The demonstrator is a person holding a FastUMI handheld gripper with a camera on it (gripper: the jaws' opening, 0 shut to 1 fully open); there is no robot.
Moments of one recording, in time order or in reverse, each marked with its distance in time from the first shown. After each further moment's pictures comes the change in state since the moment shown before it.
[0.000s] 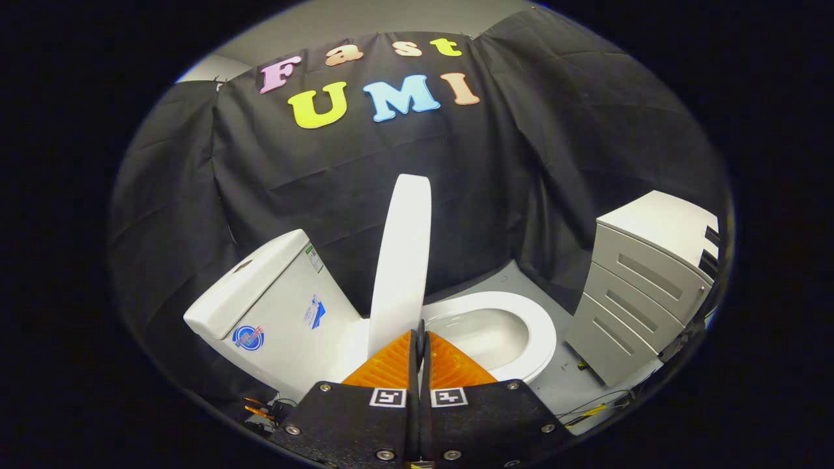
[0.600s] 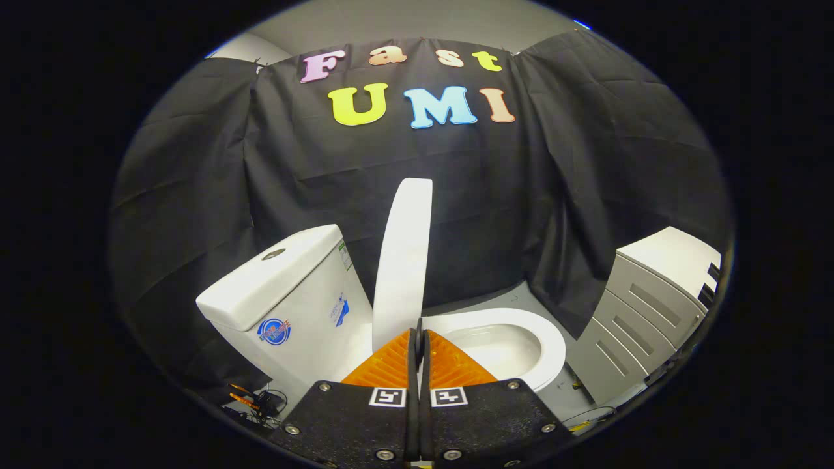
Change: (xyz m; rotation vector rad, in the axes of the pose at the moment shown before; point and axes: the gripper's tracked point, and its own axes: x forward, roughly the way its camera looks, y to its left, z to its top) arm -0.009 0.054 0.003 -0.145 -0.046 0.054
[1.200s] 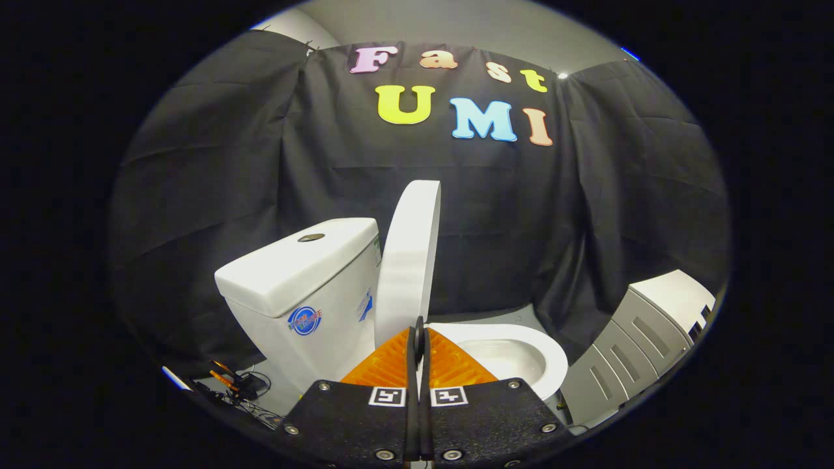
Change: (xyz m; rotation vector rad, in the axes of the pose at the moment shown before) arm -0.002 0.053 -0.001 -0.177 -0.032 0.060
